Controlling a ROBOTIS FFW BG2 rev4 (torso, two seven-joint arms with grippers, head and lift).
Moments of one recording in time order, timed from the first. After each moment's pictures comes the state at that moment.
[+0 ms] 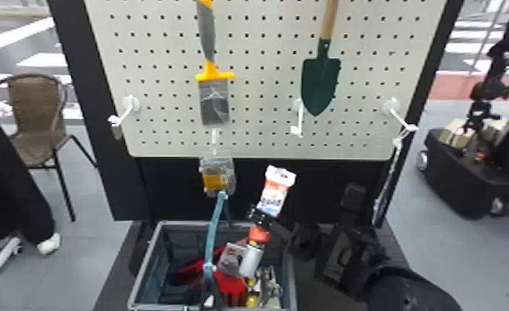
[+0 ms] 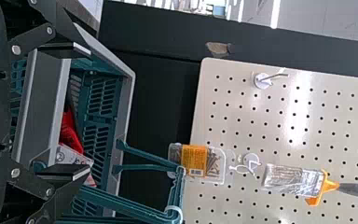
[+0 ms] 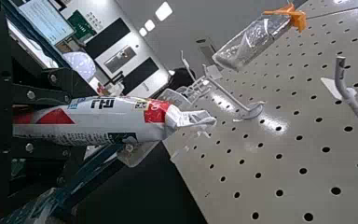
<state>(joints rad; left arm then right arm) 0.51 0.03 -0.19 -1.61 0.06 -0.56 0.16 -0.26 -0.11 0.26 -1.28 -0.74 0.37 0.87</state>
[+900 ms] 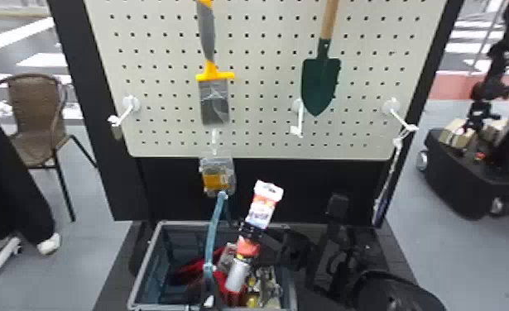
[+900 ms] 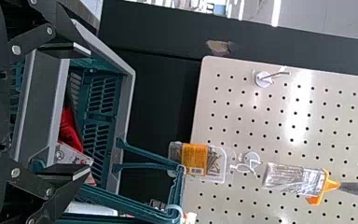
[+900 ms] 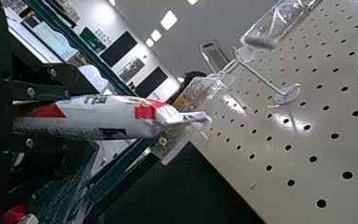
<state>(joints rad) 0.51 0.04 -0.19 -1.61 0.06 -0.56 0.16 -0.33 -0.11 0.34 -1.14 -0.80 0.36 0.91</state>
